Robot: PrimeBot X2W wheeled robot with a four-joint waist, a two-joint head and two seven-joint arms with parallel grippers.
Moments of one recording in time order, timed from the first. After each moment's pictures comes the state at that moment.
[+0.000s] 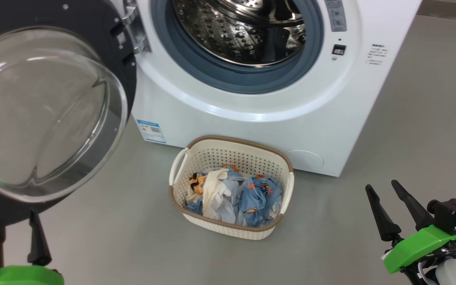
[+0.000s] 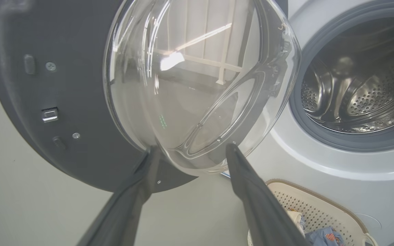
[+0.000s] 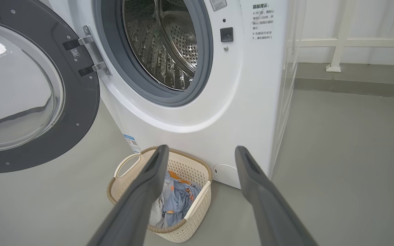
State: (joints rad) left arm -0.11 0.11 0.22 0.33 -0.31 -0.13 -0.26; right arm -0.19 -0.32 0.16 0.38 0.47 0.13 -0.25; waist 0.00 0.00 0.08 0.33
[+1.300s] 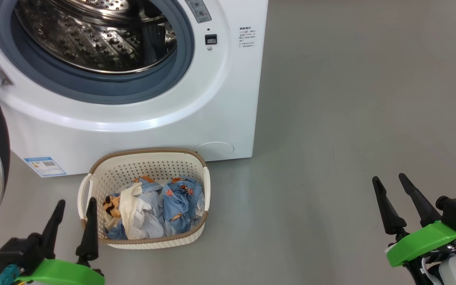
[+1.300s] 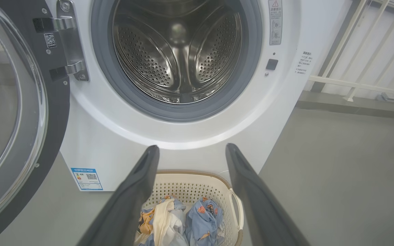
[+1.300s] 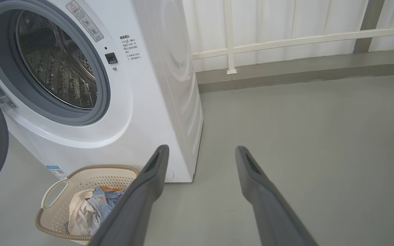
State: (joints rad) left arm -0.09 0.19 -0.08 0.21 -0.41 -0.13 -0.26; right arm -0.18 -0.29 0.10 0.34 0.47 0.13 -0.25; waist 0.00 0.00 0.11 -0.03
